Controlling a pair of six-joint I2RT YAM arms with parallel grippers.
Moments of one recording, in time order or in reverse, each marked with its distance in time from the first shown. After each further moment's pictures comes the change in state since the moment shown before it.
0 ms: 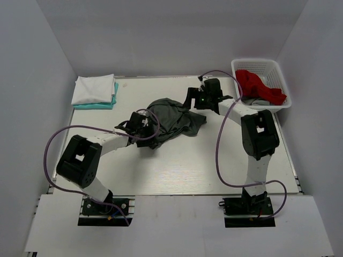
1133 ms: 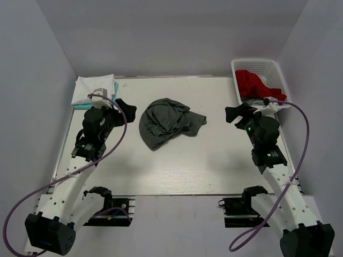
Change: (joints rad) left arm 0.198 -0.703 -0.017 0.104 -0.141 0.082; right arm -0.174 -1.207 -0.773 0.130 0.284 0.175
